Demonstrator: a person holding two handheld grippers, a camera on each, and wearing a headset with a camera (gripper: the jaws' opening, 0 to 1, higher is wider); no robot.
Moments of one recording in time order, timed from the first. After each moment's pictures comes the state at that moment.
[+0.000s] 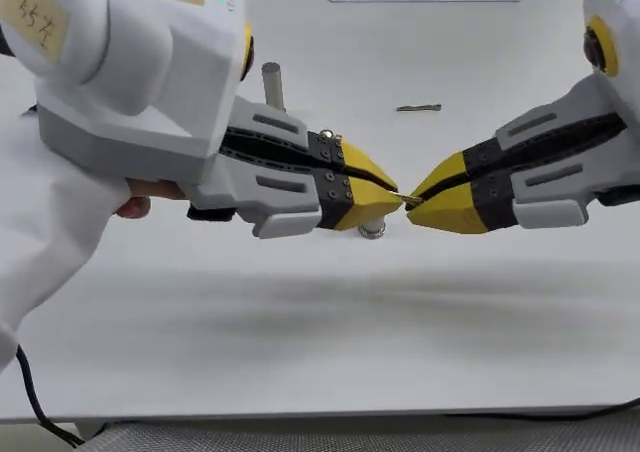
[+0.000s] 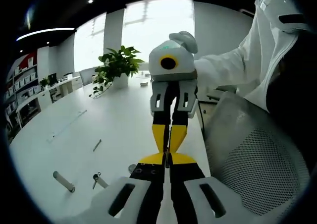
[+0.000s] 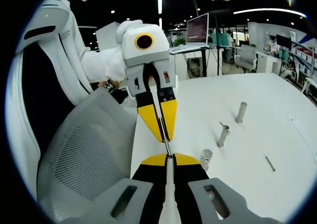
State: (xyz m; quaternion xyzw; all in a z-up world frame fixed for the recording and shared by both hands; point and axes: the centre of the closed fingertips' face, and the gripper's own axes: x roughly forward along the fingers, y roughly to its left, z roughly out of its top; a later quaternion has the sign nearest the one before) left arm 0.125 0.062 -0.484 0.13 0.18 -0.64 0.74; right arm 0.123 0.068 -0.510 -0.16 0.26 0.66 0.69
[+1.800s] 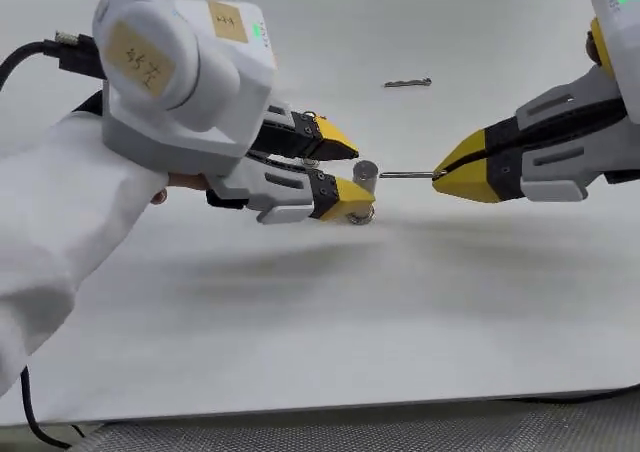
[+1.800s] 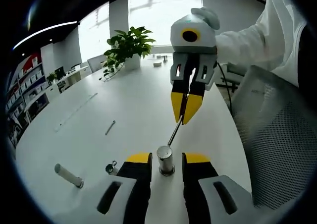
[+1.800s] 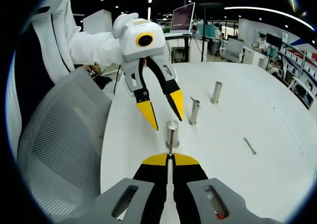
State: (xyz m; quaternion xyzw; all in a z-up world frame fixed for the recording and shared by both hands) left arm 0.183 0.064 -0.548 0.19 0.22 -0.59 0.75; right arm 0.169 0.028 -0.545 -0.21 0.28 0.60 0.72
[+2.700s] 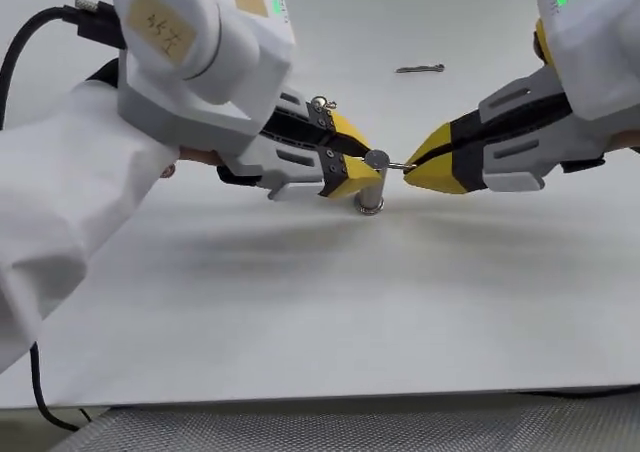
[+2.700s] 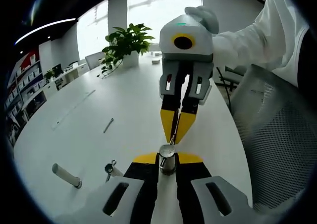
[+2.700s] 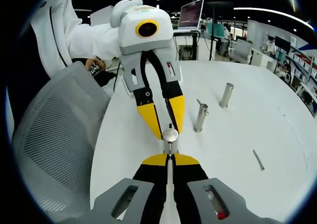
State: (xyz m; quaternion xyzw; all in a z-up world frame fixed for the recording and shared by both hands) left arm 0.183 0.068 -0.551 0.19 0.23 -0.60 0.74; right arm 0.172 0.060 -0.561 -0.24 0.27 0.63 0.69
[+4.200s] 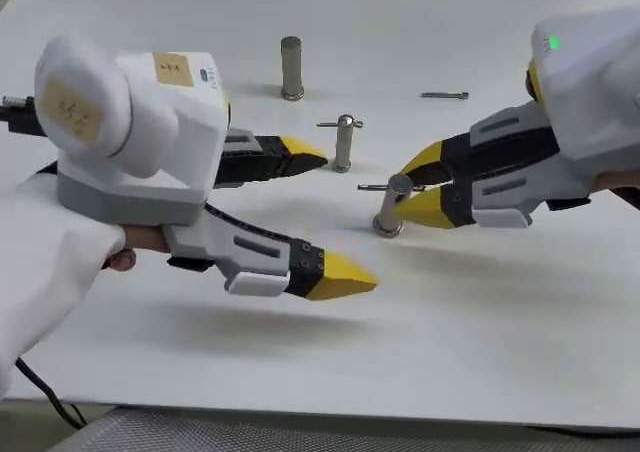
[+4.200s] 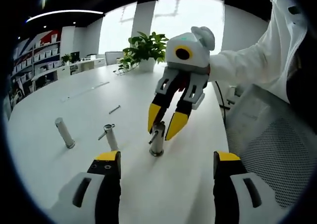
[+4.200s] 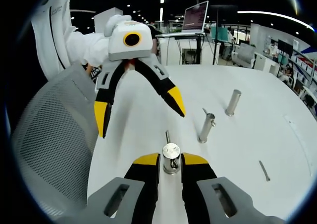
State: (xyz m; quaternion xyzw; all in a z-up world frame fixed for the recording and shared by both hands) left arm 0.156 0.104 -0.554 0.07 0.24 -0.56 0.79; right arm 0.170 0.080 -0.564 -0.23 0.26 0.64 0.69
